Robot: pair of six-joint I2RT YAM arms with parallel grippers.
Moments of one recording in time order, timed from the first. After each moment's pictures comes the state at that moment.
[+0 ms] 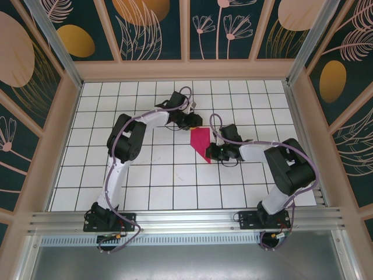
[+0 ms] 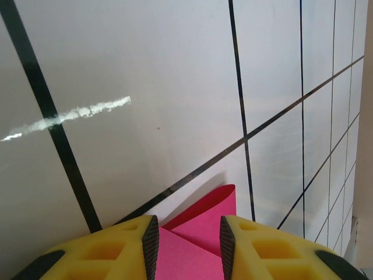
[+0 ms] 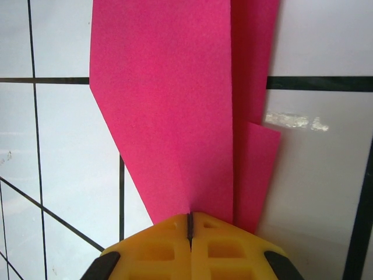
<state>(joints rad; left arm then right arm) -0.51 2.39 1.77 -0.32 0.63 -0.61 0.48 1.65 0.69 -0.03 -0.41 0.56</state>
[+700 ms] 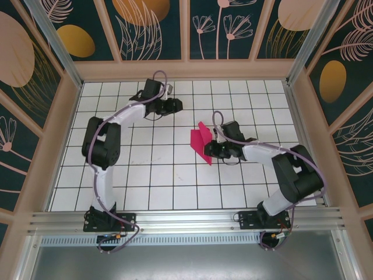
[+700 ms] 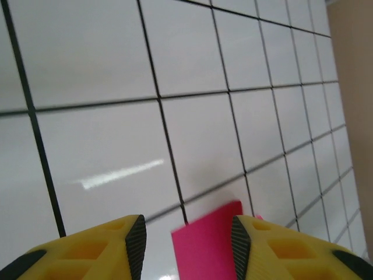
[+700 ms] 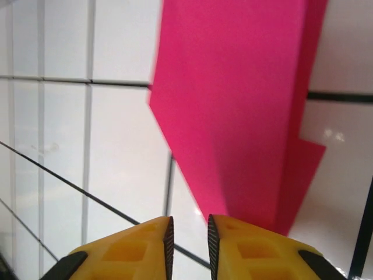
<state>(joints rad) -0.37 2.04 1.51 -0.26 0.52 -0.54 0.47 1.52 0.71 -0.10 -0.44 0.54</state>
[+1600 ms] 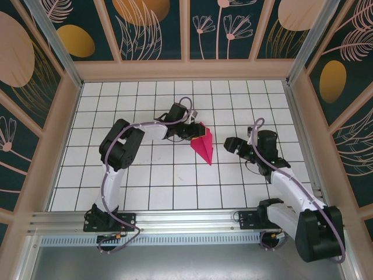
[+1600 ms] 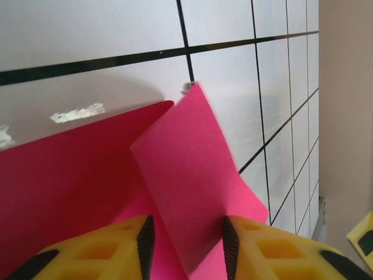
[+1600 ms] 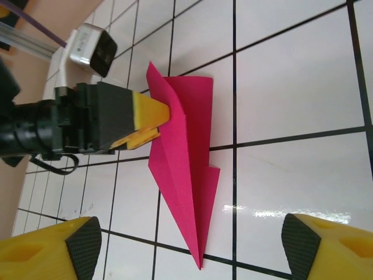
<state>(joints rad) -0.60 2.19 1.38 0.04 0.65 -0.77 0.17 0.96 0.42 -0.06 -0.47 0.59</state>
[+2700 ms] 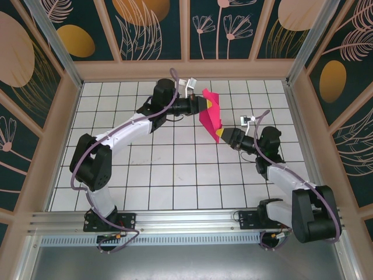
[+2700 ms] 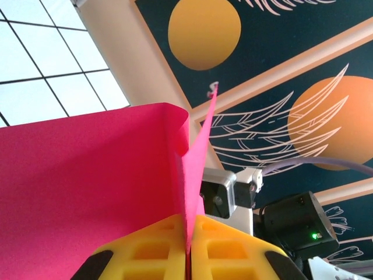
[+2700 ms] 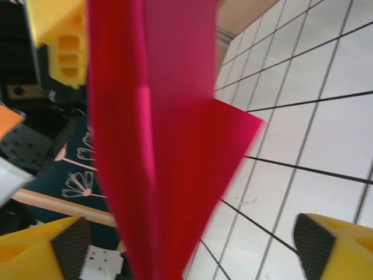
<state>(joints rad) -0.60 1.80 1.39 0.18 0.75 -0.88 0.17 1.16 0.39 0.69 -0.97 1.00</state>
